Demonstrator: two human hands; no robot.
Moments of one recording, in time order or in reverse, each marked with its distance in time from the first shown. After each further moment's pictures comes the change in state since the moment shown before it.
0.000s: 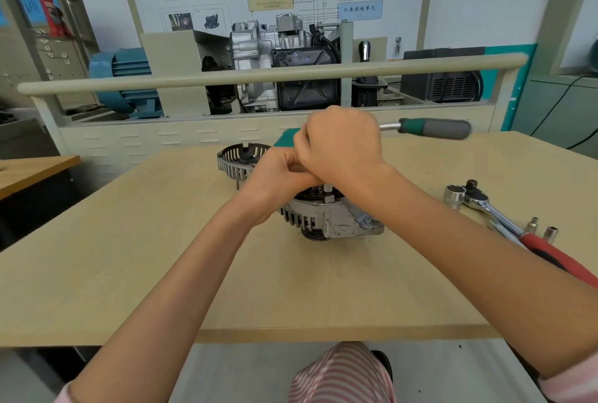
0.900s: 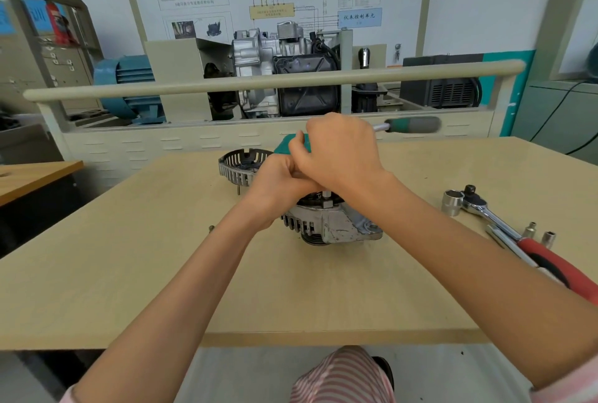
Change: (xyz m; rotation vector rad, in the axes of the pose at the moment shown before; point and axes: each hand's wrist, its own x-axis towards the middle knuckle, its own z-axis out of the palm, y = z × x) left_hand -0.001 0.003 0.003 0.017 0.039 -0.022; right_hand -0.002 0.003 0.001 0.106 0.019 -0.036
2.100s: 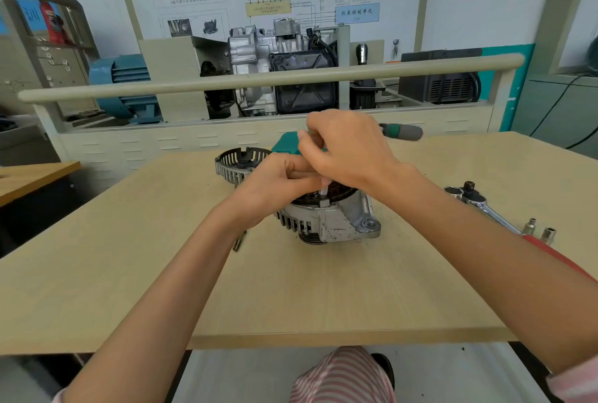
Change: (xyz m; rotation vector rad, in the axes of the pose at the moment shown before) left_hand -0.002 0.006 -0.006 0.015 -0.178 -0.006; right_hand -0.003 0.027 0.001 0.195 0.014 -0.148
